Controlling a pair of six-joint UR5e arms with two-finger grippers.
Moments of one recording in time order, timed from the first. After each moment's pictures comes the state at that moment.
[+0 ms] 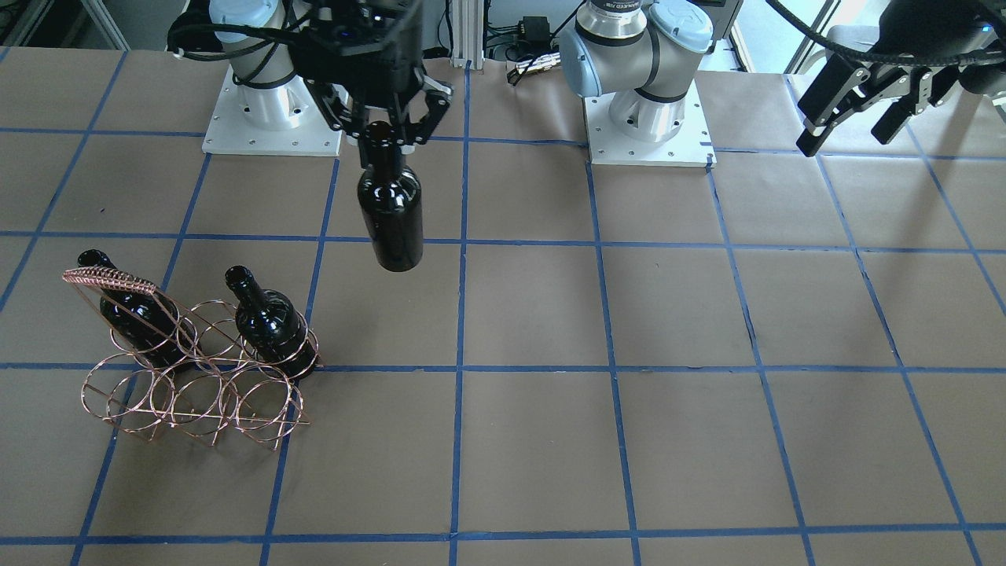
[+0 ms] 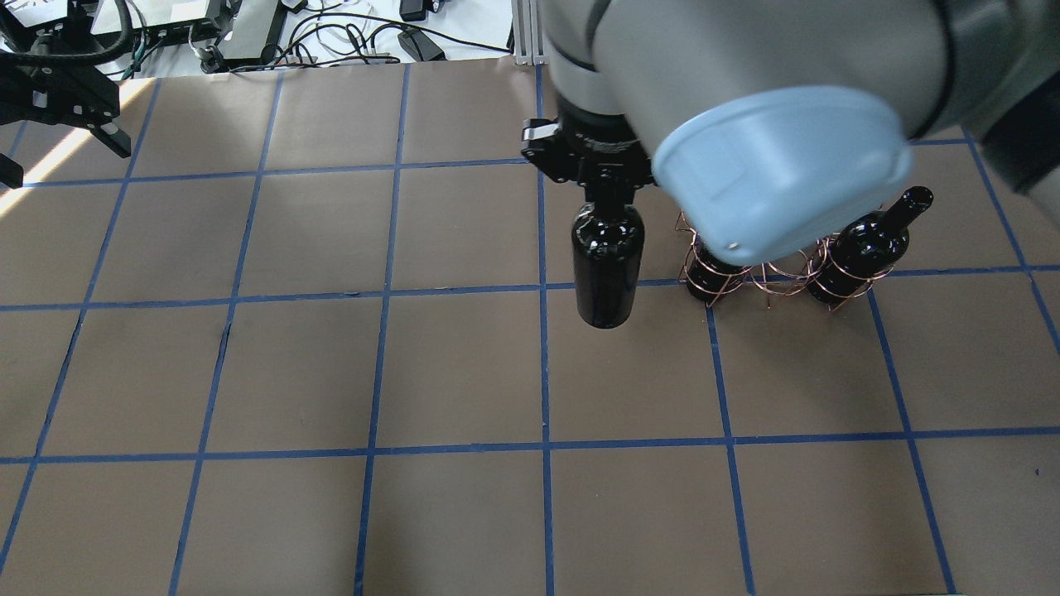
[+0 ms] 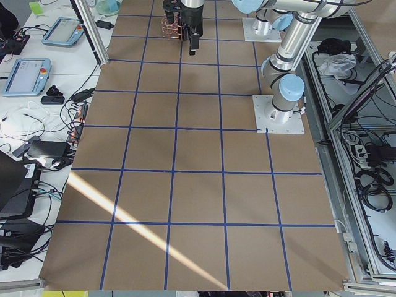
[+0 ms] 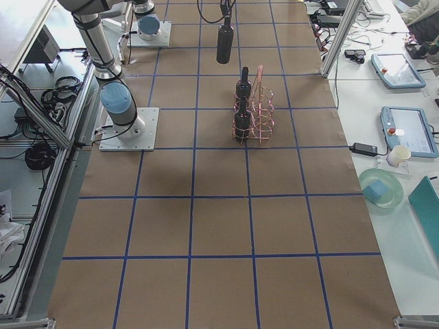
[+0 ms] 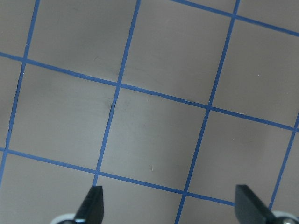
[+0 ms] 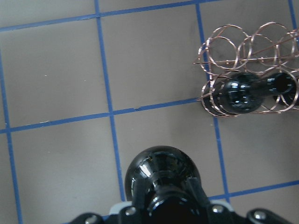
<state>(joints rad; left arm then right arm) -1.27 -1.47 -1.44 -1.73 1.54 0.04 1.90 -1.57 1.47 -1.61 -1.70 0.48</state>
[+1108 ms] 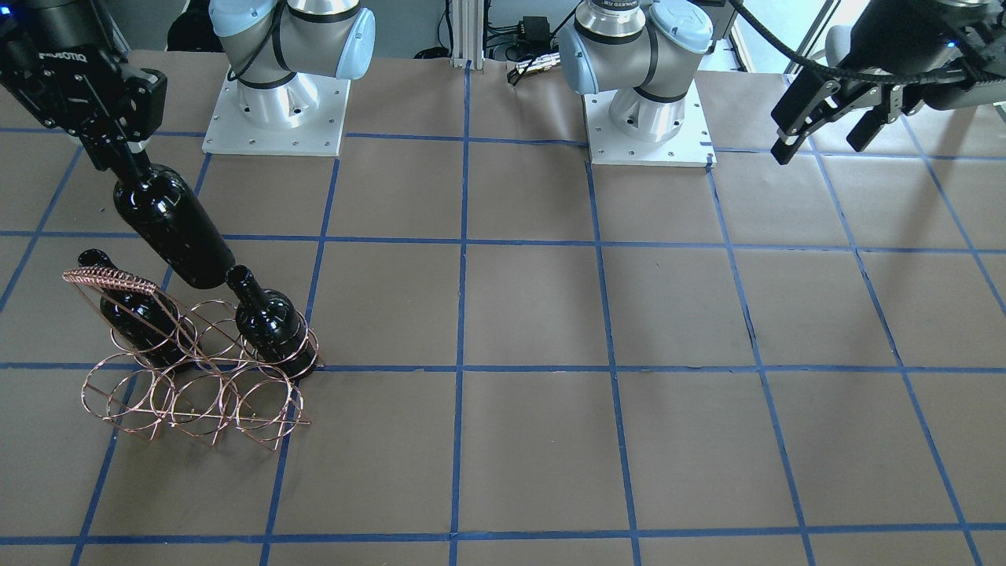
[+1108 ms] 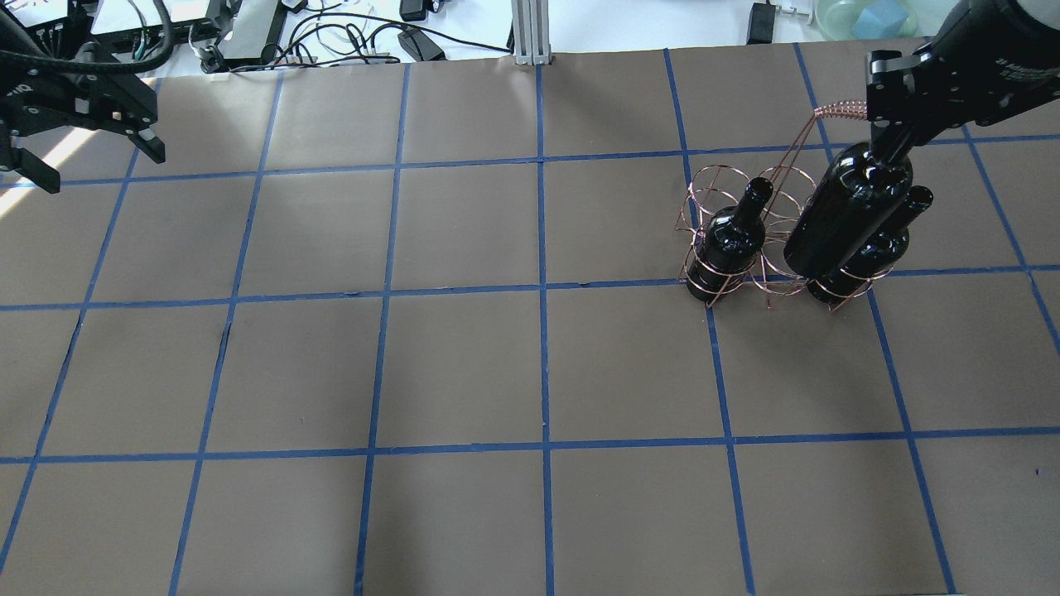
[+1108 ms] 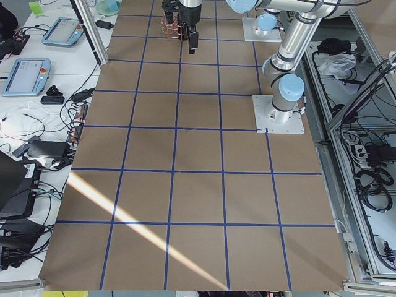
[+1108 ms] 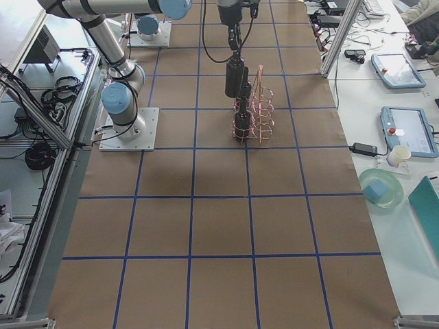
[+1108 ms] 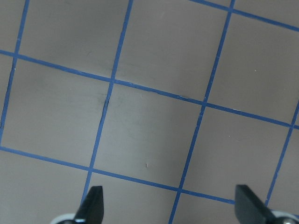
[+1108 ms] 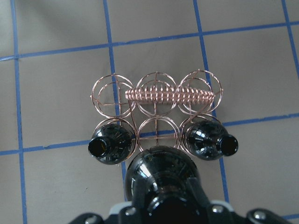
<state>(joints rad) -1.36 -1.49 -1.45 -1.73 1.58 -0.06 1.39 -1.73 1.64 -1.75 -1.56 -0.08</state>
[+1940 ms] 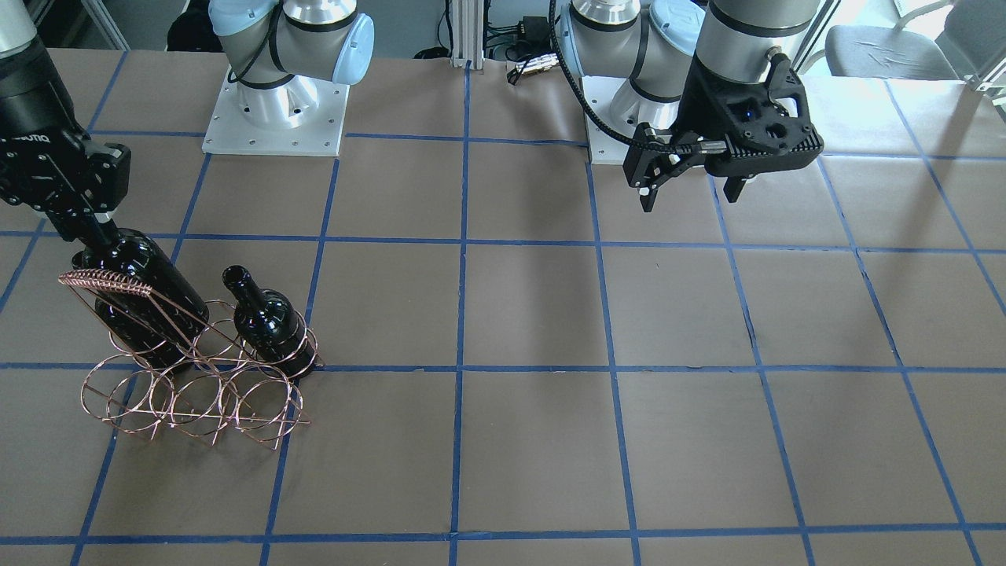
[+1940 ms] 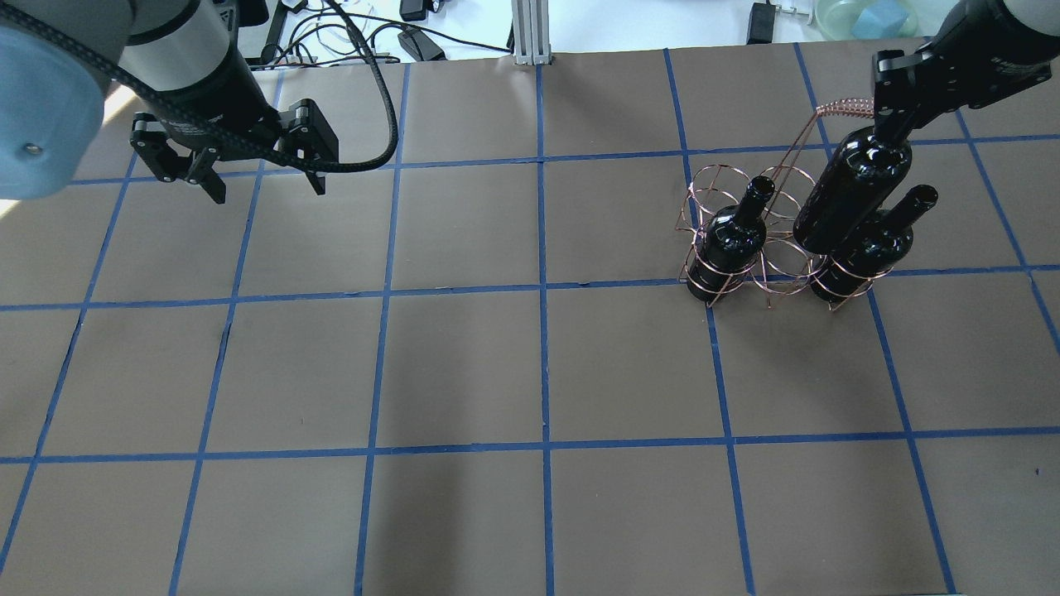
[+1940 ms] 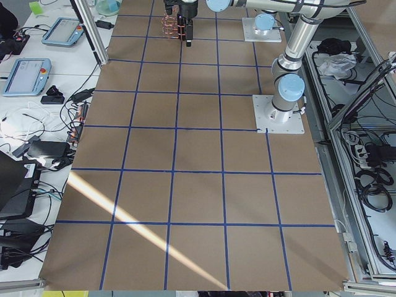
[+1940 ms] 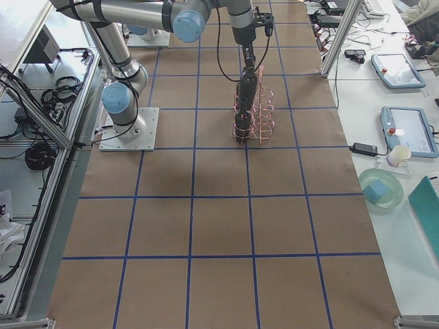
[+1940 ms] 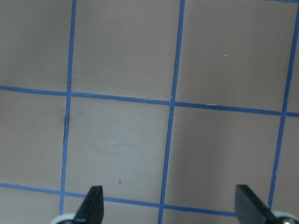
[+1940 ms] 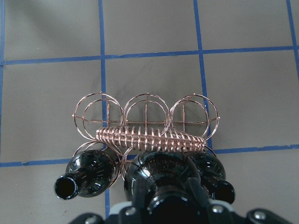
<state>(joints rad) -1.62 -1.56 -1.55 -1.51 1.66 -0.14 1.34 -1.64 1.66 -1.87 -1.53 -0.17</state>
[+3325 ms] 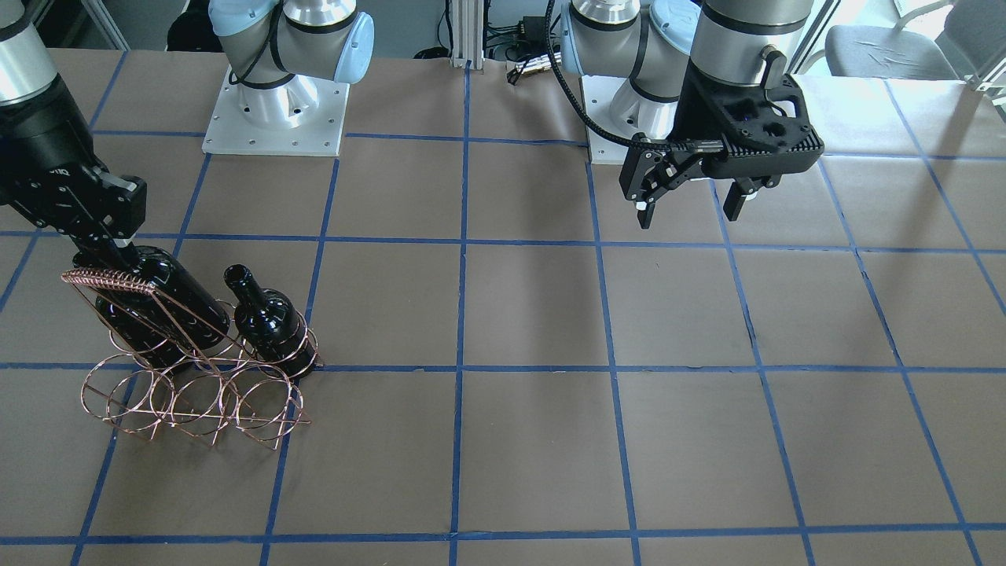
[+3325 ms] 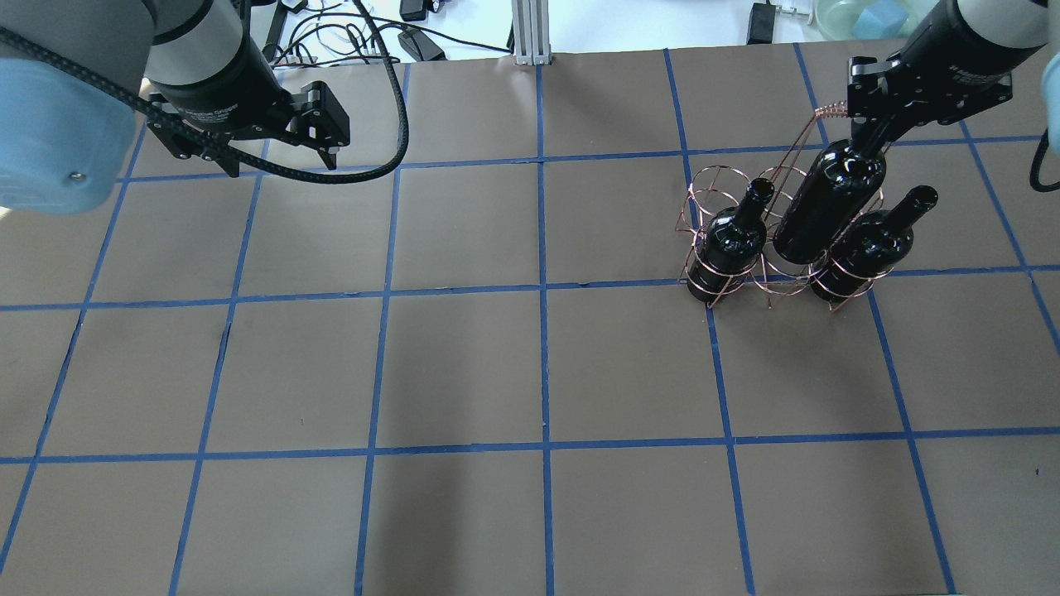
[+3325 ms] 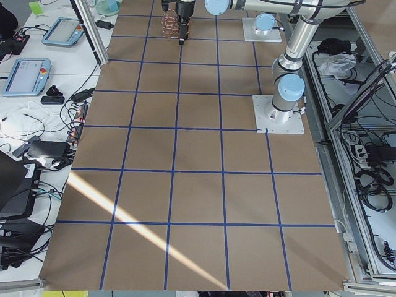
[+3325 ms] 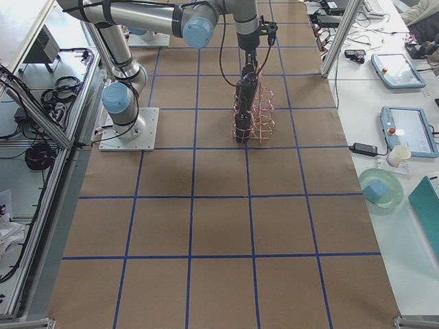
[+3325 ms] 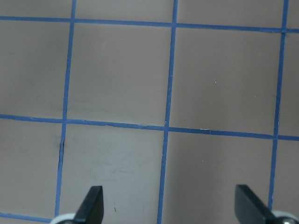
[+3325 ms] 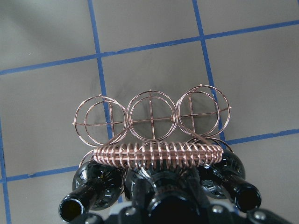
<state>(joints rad) -1.63 -1.56 -1.57 -1.42 1.66 -0.14 1.36 -1.60 1.66 -1.87 -1.53 -0.05</state>
